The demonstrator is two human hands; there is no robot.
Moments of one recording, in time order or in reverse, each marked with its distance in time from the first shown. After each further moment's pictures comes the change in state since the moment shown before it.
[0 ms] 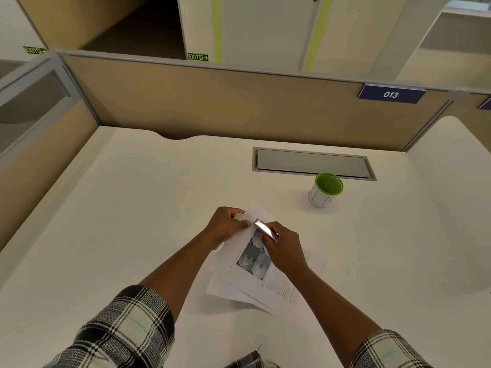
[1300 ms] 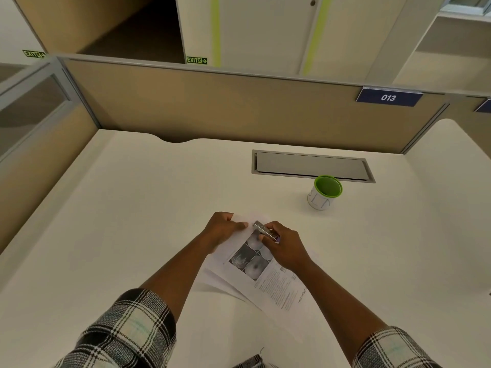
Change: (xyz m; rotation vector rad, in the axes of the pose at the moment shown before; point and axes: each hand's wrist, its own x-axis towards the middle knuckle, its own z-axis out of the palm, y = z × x) left_hand 0.006 -0.010 -0.006 -0.083 -0.019 -0.090; right_hand 0.015 0.004 -0.010 -0.041 -0.167 0.043
